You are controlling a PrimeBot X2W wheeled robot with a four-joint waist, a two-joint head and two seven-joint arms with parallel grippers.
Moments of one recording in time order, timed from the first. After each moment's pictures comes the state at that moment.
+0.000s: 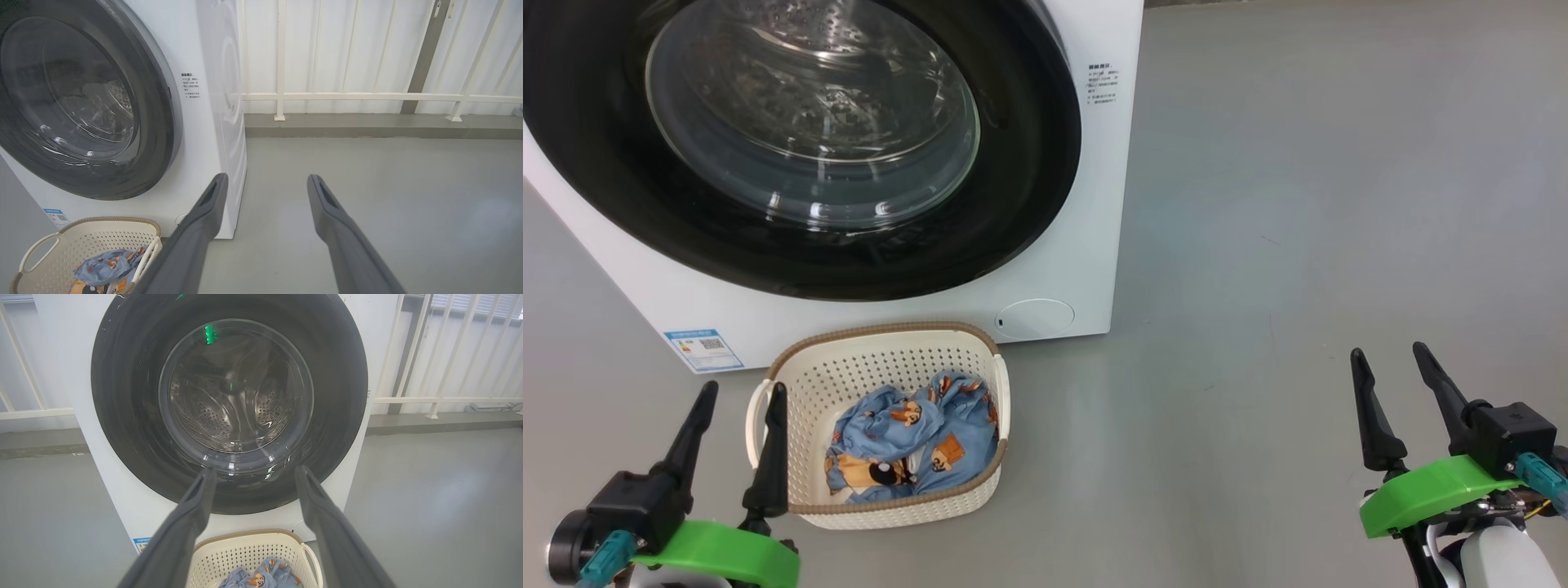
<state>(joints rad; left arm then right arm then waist) -0.11 0.11 0.01 0.18 -0.20 -0.13 -0.26 -0.19 -0.10 -0.13 0.29 0.11 0.13 -0.25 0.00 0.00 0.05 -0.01</state>
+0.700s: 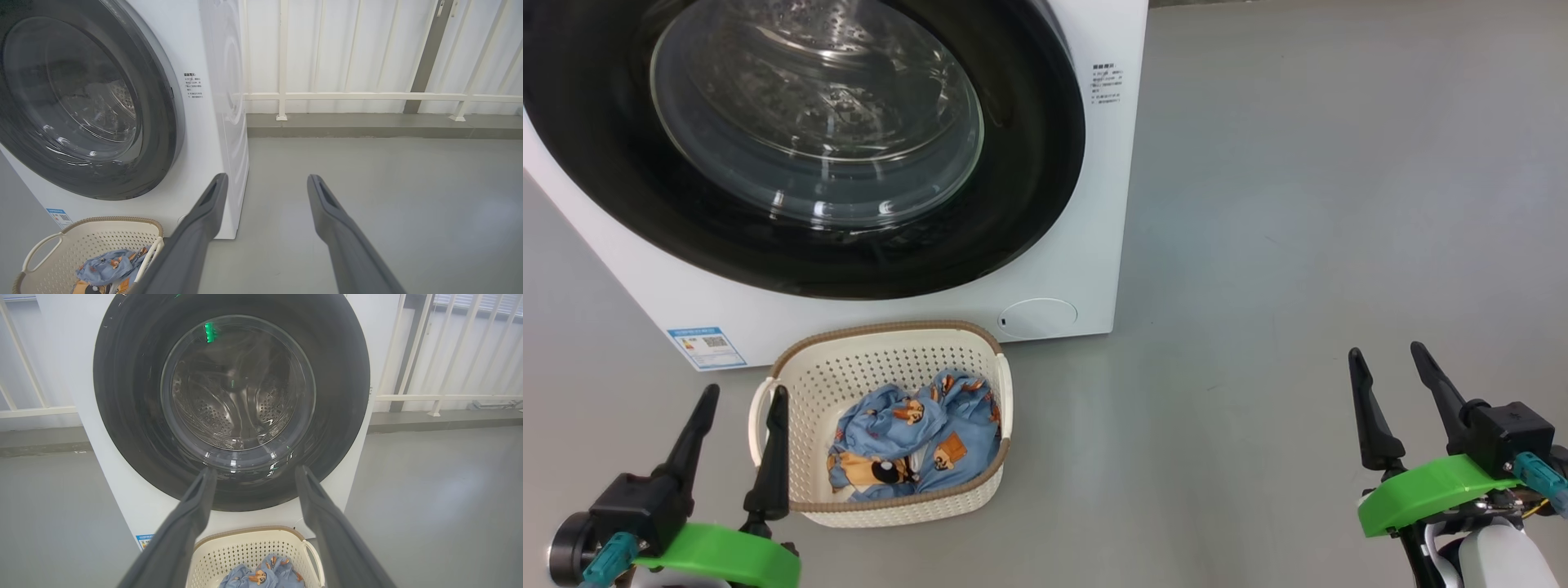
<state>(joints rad) -0.11 0.11 0.01 0.18 -0.20 -0.13 -0.26 -0.19 -0.10 -0.13 0.29 0.11 0.13 -0.25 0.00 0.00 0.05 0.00</state>
